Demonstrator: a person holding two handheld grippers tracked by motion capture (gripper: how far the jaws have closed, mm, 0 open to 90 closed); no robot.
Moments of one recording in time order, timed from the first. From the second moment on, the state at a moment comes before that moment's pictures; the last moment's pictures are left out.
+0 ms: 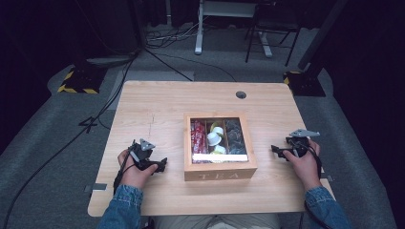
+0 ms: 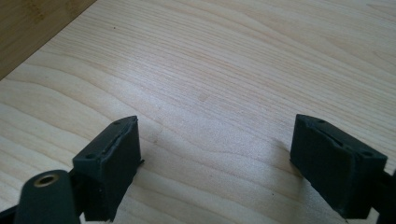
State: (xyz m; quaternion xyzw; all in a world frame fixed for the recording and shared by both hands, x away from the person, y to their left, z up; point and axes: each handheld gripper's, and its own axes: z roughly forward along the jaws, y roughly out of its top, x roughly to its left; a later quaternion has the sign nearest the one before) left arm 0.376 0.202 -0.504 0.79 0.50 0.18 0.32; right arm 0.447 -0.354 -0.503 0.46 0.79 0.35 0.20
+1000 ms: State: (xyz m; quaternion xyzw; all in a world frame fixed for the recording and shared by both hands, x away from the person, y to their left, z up) left arm 0.339 0.187 -0.421 0.80 0.45 0.18 0.35; right arm 0.447 -0.353 -0.503 0.46 0.79 0.35 0.20
